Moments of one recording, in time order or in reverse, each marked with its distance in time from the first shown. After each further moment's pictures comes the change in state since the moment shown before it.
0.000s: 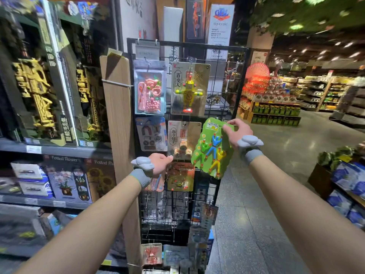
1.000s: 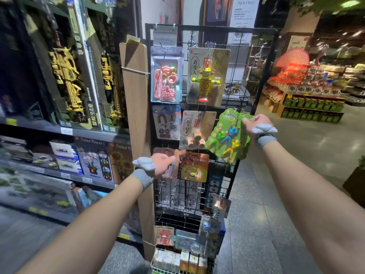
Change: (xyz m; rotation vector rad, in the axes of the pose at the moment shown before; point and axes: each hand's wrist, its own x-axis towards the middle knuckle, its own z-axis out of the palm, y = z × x) left_hand -0.032 -0.034 0.003 -0.067 0.036 -0.166; right_hand 0.054 0.025 0.017 -0.107 -0.052 0.250
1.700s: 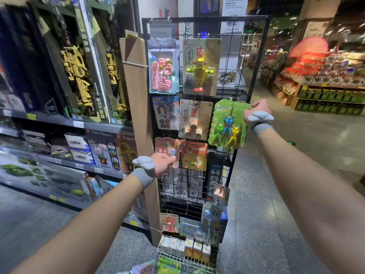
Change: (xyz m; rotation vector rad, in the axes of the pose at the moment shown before) left_hand -0.053 -0.003 0.026 0.017 -0.003 -0.058; right_hand -0.010 0.014 -0.012 0.154 0.061 -0.032
